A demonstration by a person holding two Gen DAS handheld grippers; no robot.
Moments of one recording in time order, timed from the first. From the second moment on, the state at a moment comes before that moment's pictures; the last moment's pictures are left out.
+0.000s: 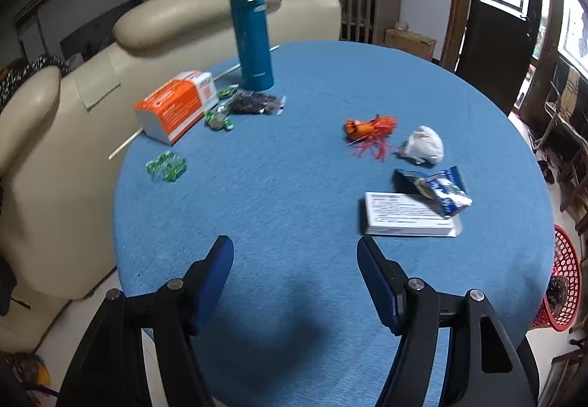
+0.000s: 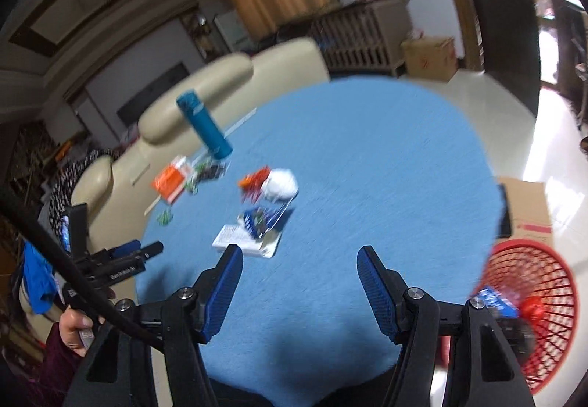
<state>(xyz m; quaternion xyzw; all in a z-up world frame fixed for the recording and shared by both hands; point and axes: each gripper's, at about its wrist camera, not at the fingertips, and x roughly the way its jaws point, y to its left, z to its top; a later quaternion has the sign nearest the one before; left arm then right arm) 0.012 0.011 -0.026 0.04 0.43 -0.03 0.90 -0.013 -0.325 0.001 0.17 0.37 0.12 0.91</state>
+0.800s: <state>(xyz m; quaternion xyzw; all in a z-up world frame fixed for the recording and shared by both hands) 0.030 0.037 -0.055 0.02 0.46 -0.05 0.89 0.155 -0.189 -0.086 0.10 0.51 0.11 0.85</state>
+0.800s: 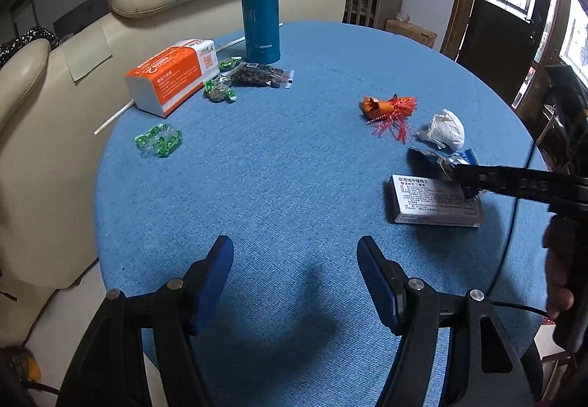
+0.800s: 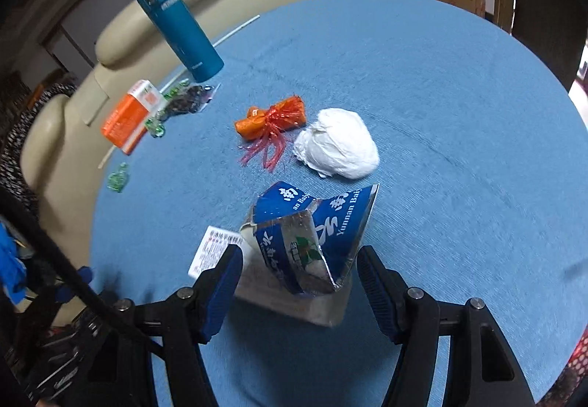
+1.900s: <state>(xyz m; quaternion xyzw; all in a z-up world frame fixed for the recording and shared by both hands) 0.086 -0.030 -0.055 0.07 0.42 -0.29 0.86 0.177 -0.244 -0.093 0.14 0.44 0.07 0.88</state>
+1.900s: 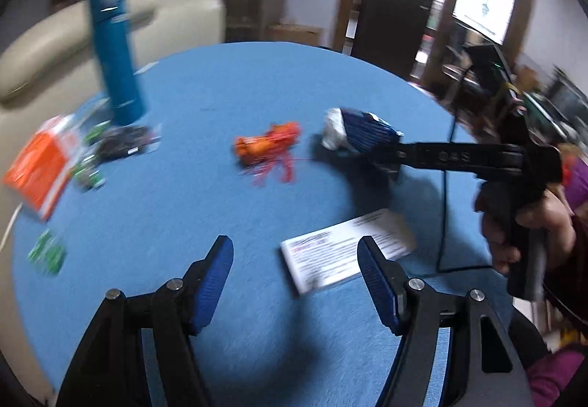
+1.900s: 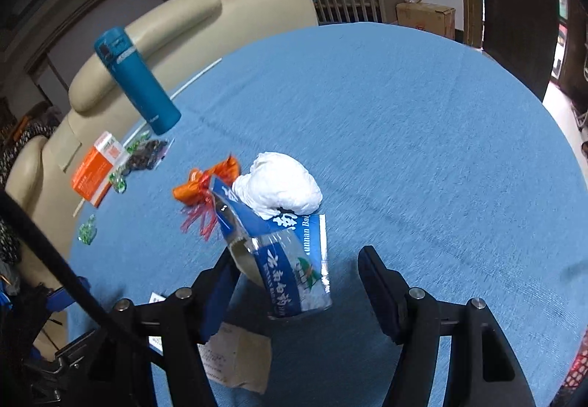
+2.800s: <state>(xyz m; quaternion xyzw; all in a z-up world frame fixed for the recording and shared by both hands) 0.097 -0.096 -0.119 0.22 0.42 -0.40 0.78 0.149 -0.289 -0.090 0.21 0.42 0.11 0.88</state>
